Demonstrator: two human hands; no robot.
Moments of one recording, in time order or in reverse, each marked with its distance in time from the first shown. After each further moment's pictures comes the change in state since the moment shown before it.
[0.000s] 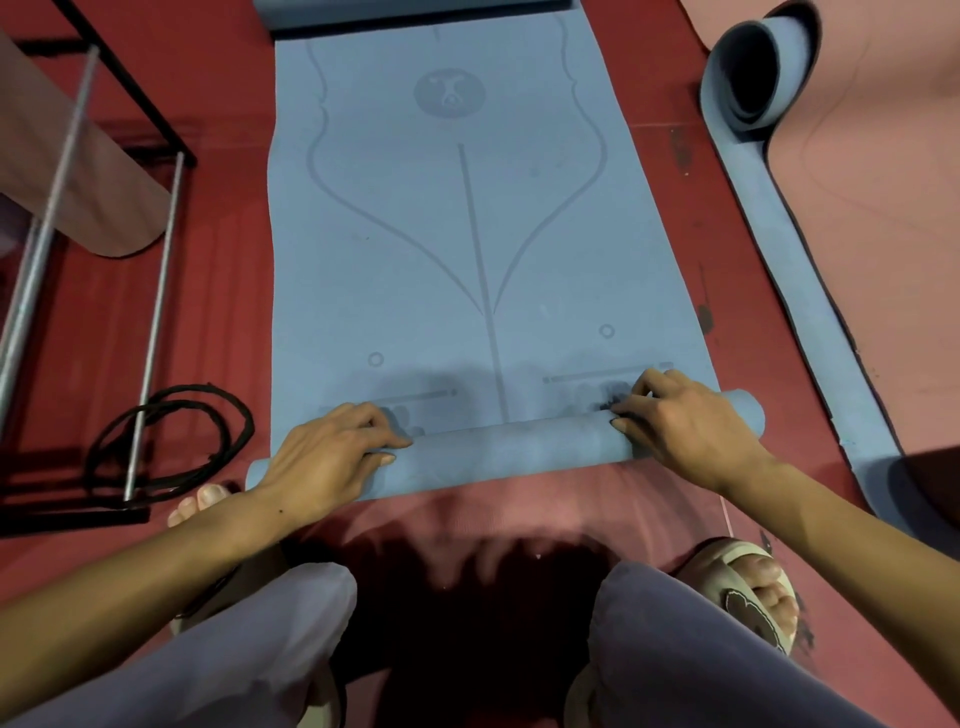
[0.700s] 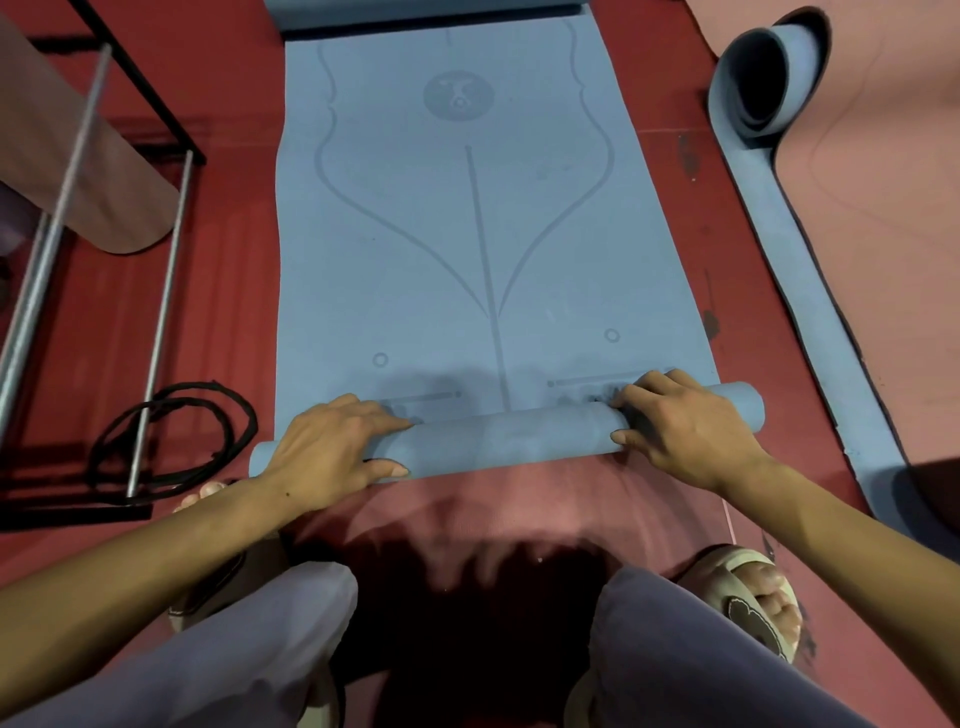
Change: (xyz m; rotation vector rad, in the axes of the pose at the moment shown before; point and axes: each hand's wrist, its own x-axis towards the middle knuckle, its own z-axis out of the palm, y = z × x) left_hand 0.010 0.001 -0.010 0.090 -0.070 -0.052; right_hand 0.006 -0.008 -0.008 0.029 -0.051 0.059
